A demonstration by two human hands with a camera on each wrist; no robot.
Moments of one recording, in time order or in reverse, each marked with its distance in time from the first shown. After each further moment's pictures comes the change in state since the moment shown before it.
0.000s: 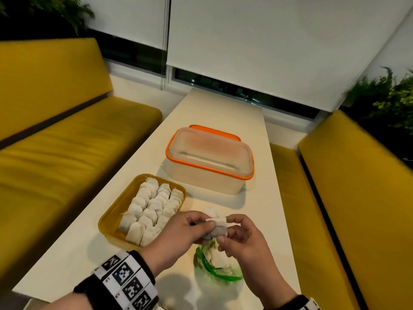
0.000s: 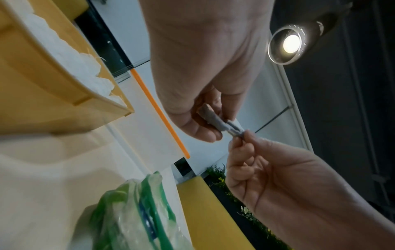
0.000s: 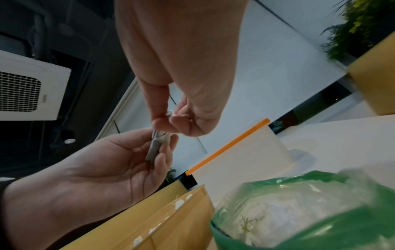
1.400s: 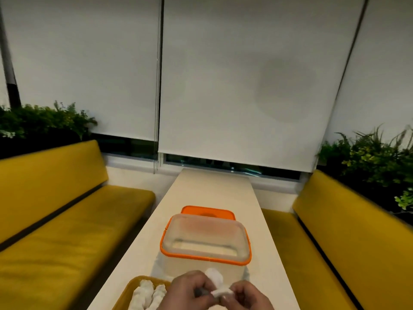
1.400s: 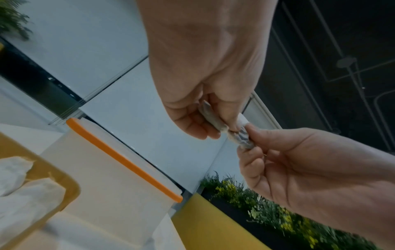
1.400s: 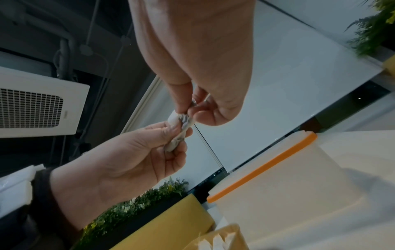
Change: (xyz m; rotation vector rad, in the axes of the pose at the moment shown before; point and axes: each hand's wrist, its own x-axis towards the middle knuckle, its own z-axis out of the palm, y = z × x) left_hand 0.028 0.087 -0.012 0.643 -0.067 0.248; right_hand 0.031 -0.046 0.012 0.068 0.063 -0.280
